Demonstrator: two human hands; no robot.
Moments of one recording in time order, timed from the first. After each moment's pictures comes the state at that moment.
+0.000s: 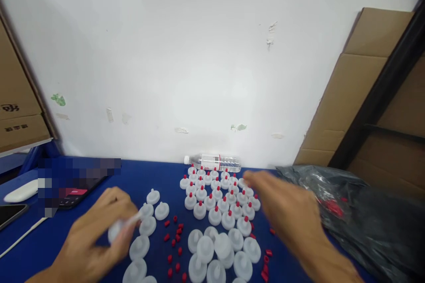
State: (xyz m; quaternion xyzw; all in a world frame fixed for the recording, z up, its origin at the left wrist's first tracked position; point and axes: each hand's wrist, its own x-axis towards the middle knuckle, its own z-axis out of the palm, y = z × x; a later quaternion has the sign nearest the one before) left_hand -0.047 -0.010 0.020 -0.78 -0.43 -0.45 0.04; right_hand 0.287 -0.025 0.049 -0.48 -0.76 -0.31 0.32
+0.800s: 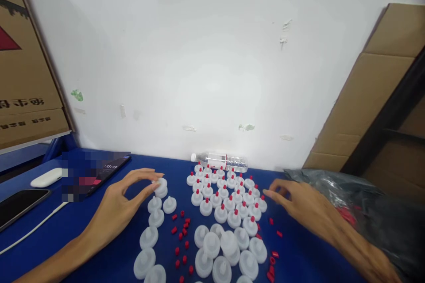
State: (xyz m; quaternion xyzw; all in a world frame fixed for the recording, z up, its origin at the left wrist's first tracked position) left_hand -0.066 0.036 0.010 -0.72 -0.51 -0.46 -0.14; right_hand 0.362 0.004 0.037 -0.70 -0.70 0.05 0.14
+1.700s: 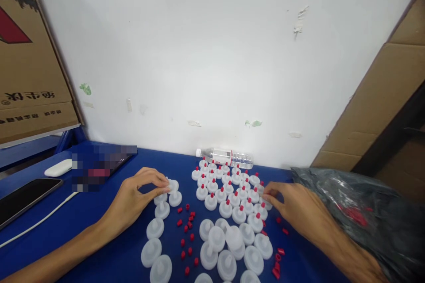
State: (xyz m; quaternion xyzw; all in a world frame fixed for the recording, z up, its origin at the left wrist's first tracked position) left_hand -0.068 0.044 -0.006 -0.76 -0.43 -0.46 -0.16; right_hand 0.339 0.006 0.022 -0.68 -0.72 0.00 0.11
